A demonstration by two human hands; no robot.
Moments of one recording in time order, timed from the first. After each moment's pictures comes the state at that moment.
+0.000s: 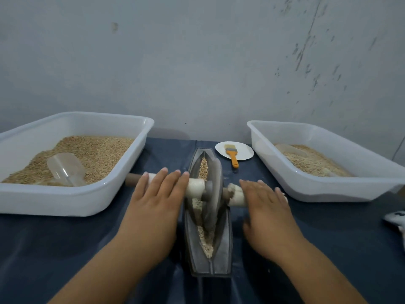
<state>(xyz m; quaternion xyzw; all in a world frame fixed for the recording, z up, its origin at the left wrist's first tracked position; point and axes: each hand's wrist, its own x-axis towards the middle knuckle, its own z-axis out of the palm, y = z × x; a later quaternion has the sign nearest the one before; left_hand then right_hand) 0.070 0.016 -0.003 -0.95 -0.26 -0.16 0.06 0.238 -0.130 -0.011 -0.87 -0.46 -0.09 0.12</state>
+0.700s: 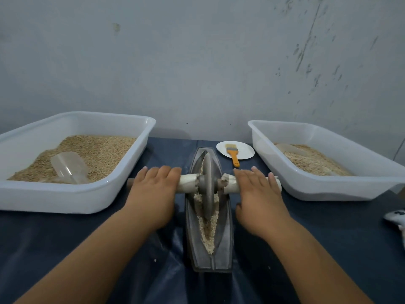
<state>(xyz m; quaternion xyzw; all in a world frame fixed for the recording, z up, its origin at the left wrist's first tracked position) 0.092 0.047 0.005 -0.94 -0.30 -0.12 0.06 0.239 -0.104 0.004 -0.88 -0.45 -0.07 0.11</state>
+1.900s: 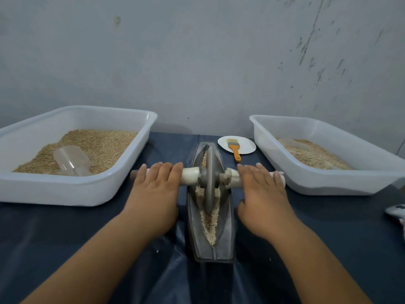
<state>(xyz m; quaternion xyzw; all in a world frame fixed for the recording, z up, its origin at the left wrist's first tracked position) 0.077 0.031 -0.003 -0.94 -0.30 -0.11 0.06 0.230 -0.117 0.003 -0.89 -0.44 -0.06 0.14</state>
